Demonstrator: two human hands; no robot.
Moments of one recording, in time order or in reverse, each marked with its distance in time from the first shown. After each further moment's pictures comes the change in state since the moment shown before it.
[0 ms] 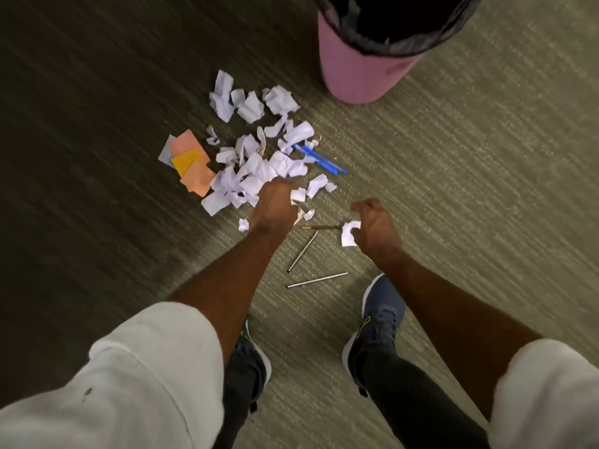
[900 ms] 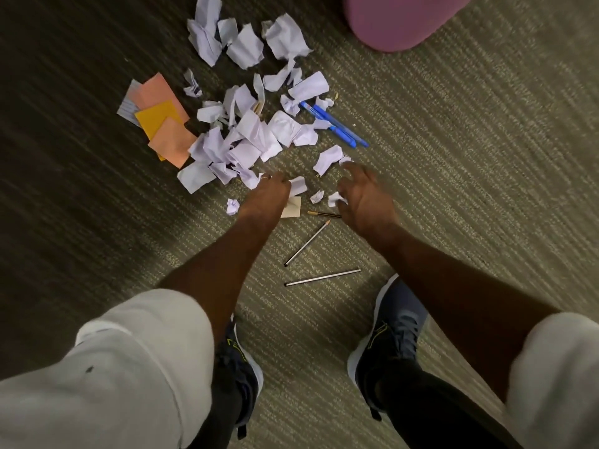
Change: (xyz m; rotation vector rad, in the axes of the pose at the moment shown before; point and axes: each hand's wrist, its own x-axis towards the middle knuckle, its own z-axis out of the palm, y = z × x) left_hand 0.043 -0.091 0.072 0.563 -0.246 0.174; right_hand 0.065 0.003 0.077 -0.433 0.005 -0.270
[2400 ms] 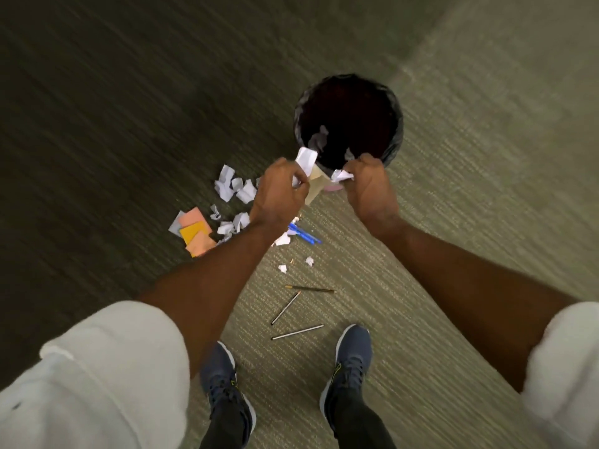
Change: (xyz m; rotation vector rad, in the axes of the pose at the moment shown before) left_hand -0.034 0.087 -0.362 -0.627 0.578 -0.021; right_hand 0.029 -0.002 -0.368 0.143 0.415 0.115
